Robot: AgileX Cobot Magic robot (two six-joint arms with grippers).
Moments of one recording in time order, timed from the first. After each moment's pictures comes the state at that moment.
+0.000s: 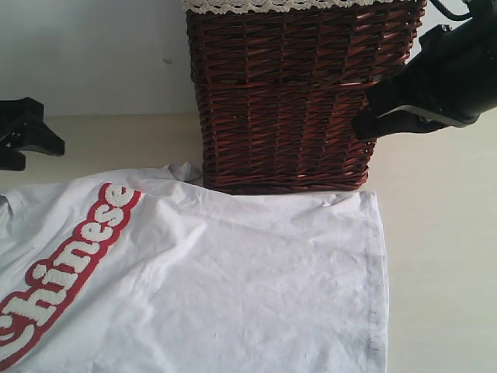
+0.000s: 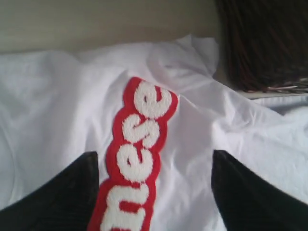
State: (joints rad) left arm 0.07 1.66 -1.09 -0.71 0.71 0.53; right arm 0.25 1.31 -1.06 0.61 0.88 -0.55
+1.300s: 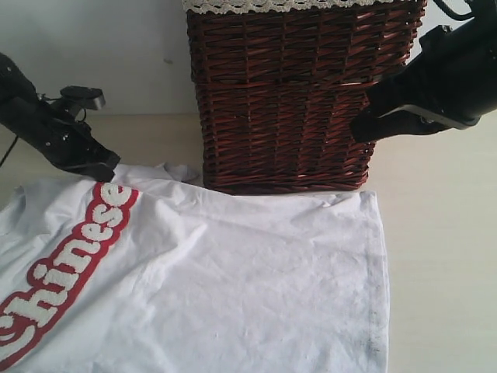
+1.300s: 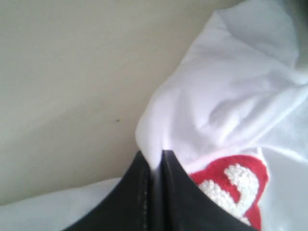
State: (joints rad) left arm -0.07 2.19 -1.57 -0.48 0.77 0.74; right arm 0.25 1.31 -1.06 0.62 0.91 -0.55
